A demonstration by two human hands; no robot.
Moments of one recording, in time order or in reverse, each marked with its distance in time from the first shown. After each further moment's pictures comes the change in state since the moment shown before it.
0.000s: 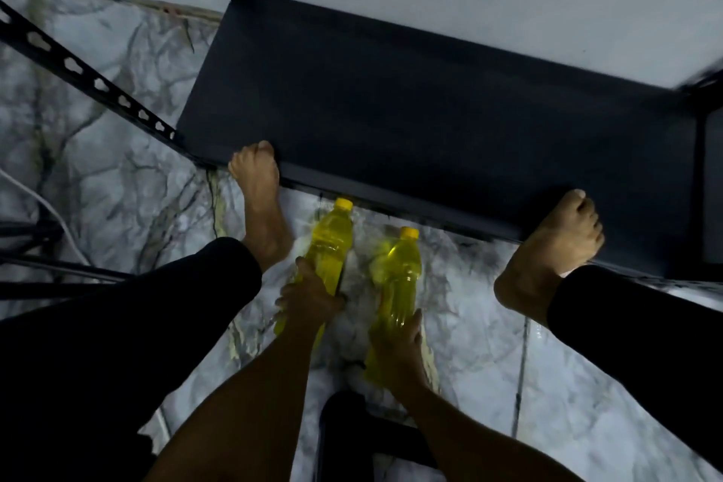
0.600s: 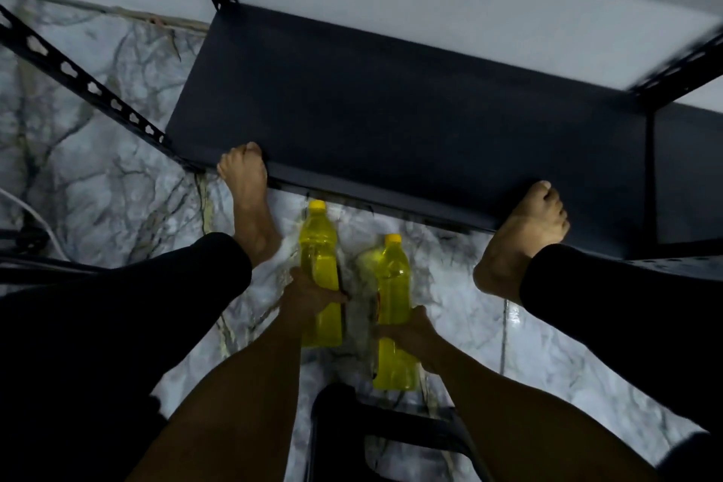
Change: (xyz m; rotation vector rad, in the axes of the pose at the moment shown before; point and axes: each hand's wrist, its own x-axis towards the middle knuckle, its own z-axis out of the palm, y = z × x) left_hand -0.015 0.002 -0.005 -0.383 -0.184 0.020; right_hand 0.022 -0.005 -0.055 0.139 -0.203 0.211
